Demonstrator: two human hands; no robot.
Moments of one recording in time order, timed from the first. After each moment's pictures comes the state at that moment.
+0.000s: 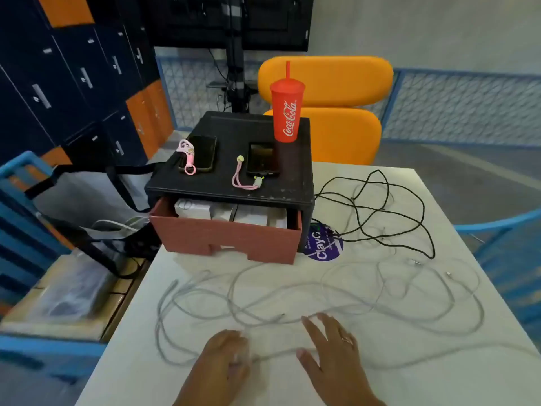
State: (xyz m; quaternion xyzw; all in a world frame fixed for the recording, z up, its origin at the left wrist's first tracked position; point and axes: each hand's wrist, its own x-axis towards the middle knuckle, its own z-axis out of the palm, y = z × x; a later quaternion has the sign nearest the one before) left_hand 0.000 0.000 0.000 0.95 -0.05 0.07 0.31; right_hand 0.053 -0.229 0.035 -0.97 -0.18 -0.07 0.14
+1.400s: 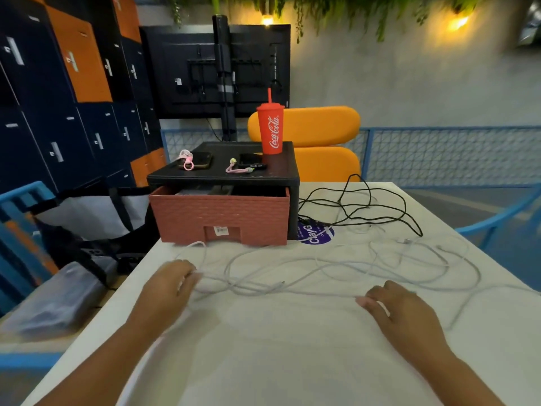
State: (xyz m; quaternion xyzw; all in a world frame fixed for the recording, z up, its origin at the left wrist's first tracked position) left_hand 0.012 0.059 0.029 0.93 -0.02 0.30 0.22; right_hand 0.038 -0.314 0.026 -0.95 -0.12 -0.18 0.22
